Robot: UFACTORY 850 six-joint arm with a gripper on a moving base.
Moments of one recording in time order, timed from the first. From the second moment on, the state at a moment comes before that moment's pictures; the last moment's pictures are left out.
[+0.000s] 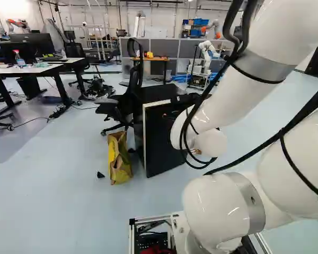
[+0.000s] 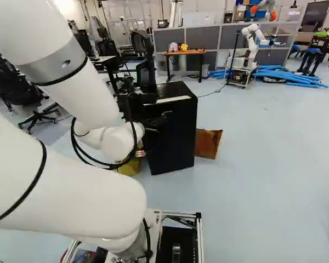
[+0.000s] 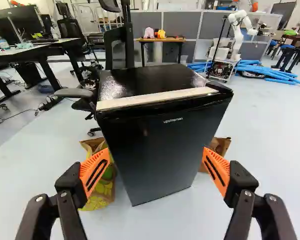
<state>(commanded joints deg) 0.1 16.0 -5.0 0.0 50.0 0.0</state>
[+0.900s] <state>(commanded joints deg) 9.7 15.5 -5.5 12.7 50.7 0.0</state>
